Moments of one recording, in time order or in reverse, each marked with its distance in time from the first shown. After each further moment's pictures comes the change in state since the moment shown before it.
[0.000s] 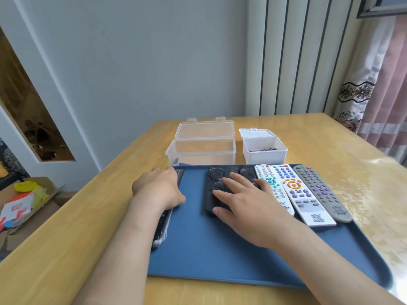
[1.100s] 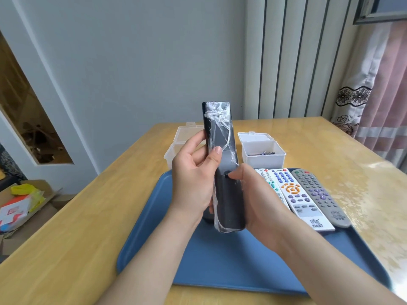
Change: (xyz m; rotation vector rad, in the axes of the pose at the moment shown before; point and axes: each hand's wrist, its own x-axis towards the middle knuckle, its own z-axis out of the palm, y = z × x) left_hand -0.037 0.059 -0.002 -1.771 0.325 0.567; right_hand 0.003 -0.009 -0.027 1.980 -0.047 0.412
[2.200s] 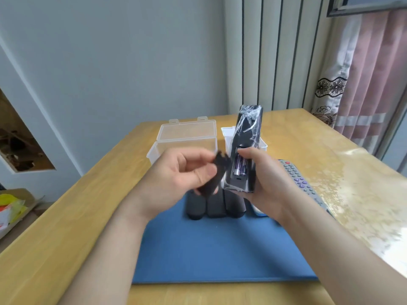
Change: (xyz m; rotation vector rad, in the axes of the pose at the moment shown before) left_hand 0.002 0.026 -0.024 0.284 -0.588 -0.113; right_hand 0.006 -0.027 -0.036 0.116 0.141 -0.169
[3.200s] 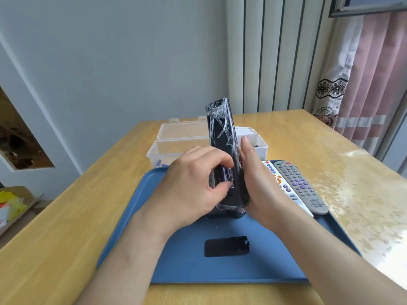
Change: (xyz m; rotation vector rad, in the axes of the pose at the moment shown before) left_hand 0.008 -0.014 0.022 0.794 0.183 0.385; right_hand 0.006 0.022 0.003 -0.289 -0.040 -0.141
